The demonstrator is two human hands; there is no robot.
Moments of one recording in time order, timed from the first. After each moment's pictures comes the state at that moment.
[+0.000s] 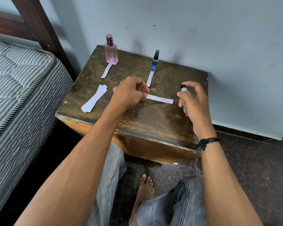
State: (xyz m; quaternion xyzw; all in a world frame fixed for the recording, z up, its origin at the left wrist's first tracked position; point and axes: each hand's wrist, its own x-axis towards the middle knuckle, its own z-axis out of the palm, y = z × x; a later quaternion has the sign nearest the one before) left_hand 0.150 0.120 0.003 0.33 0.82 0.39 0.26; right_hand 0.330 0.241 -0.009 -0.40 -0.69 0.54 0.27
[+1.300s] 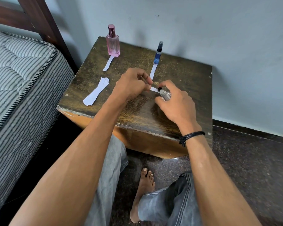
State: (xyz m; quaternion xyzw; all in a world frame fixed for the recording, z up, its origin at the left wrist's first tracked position) left_hand 0.147 0.119 -0.001 0.30 0.78 0.45 0.30; right_hand 0.299 0.207 -0.016 -0.37 -0.90 0.22 0.12
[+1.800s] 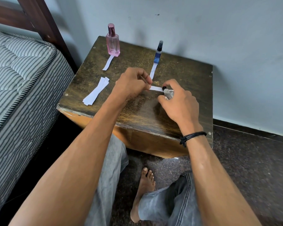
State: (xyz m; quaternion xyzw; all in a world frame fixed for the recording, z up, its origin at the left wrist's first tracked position) left_hand 0.147 0.118 -0.002 0.30 0.78 0.45 0.30; right_hand 0.302 0.206 -0.015 -0.40 -0.89 0.19 0.13
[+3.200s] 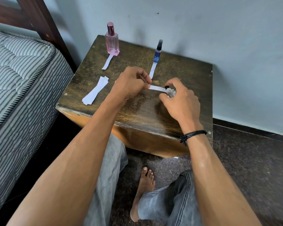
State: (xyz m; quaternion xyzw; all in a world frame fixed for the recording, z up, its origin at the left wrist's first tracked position) left_hand 0.144 0.118 -0.003 0.30 0.78 0.45 0.31; right_hand 0.302 0.210 -0.017 -0.42 -0.87 0.19 0.14
